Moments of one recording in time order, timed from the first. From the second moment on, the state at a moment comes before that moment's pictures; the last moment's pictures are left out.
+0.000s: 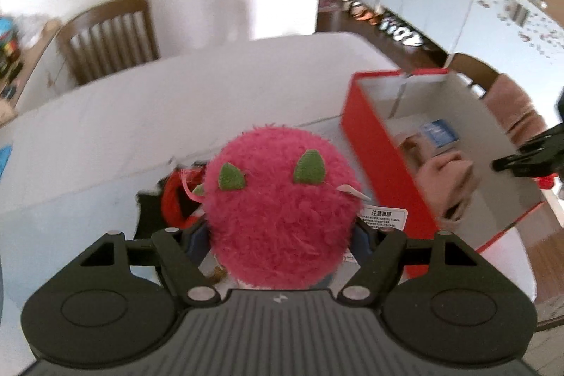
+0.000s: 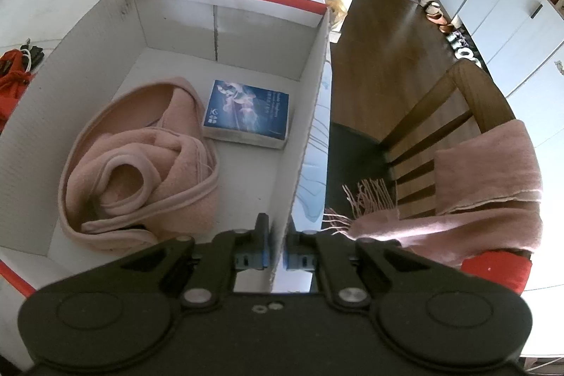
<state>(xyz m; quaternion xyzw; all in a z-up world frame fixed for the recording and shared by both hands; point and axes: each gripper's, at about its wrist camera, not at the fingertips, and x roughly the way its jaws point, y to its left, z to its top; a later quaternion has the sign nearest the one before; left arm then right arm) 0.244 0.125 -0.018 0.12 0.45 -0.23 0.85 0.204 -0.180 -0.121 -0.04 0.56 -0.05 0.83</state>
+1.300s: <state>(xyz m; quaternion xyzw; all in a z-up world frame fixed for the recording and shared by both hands) 0.267 -0.146 -0.094 0.32 0.43 -0.39 0.75 0.203 -0.183 -0.121 -0.02 0.56 -0.04 0.83</state>
